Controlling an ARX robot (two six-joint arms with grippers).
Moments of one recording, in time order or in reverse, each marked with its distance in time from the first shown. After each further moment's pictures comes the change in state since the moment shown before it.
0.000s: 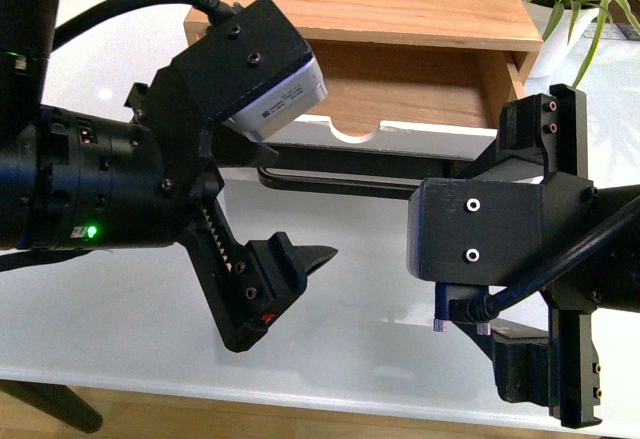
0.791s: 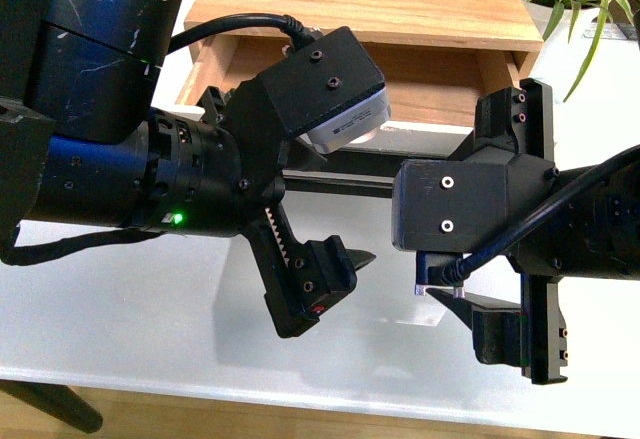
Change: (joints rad) left arm -0.045 0.140 0.139 -0.045 0.026 0.071; right arm -0.023 0.114 0.087 0.014 -0.028 -0.026
